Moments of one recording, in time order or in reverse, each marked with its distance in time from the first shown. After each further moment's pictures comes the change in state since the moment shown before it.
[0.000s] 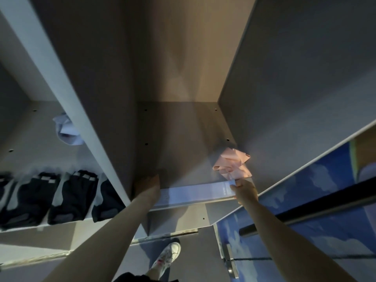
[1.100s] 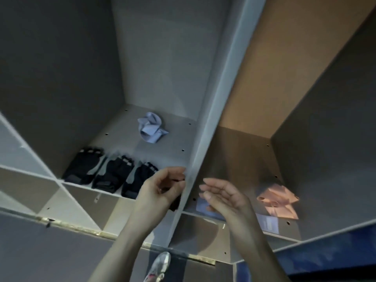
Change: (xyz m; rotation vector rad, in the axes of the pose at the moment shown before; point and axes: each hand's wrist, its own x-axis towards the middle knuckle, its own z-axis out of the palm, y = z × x) left_hand -0.188 -0.086 -0.085 -1.529 0.479 0.068; right_hand -0.233 -0.196 -0.035 0.835 -0.523 -0.487
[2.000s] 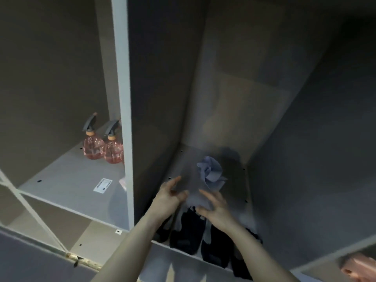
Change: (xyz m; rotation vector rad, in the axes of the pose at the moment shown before) left_hand 0.139 -0.025 -0.266 0.163 0.051 -0.194; right_hand 0.192 0.032 0.259 -0.770 -0.247 0.076
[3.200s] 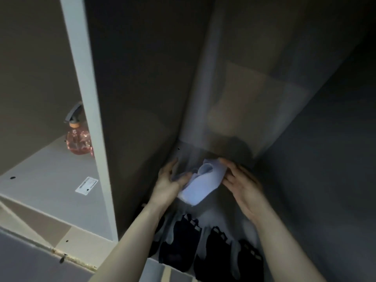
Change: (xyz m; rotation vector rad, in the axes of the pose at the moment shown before) left_hand 0.071 0.015 0.019 -0.238 0.084 -0.011; right_hand 0.040 -0.025 -0.081 0.975 0.108 -0.223
